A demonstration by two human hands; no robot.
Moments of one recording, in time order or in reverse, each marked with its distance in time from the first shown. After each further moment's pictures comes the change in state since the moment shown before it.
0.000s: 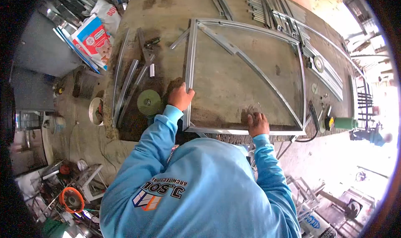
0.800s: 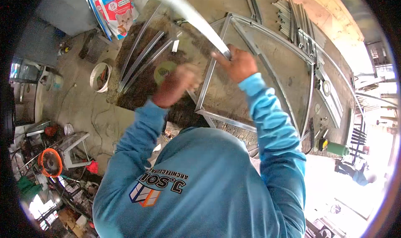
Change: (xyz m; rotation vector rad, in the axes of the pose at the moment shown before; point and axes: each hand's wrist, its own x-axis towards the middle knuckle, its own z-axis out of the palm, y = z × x) left_hand -0.084 -0.011 -0.120 -1.010 -0.183 0.253; right_hand 0.104 -0.280 -0.095 0.111 -0.058 -0.597
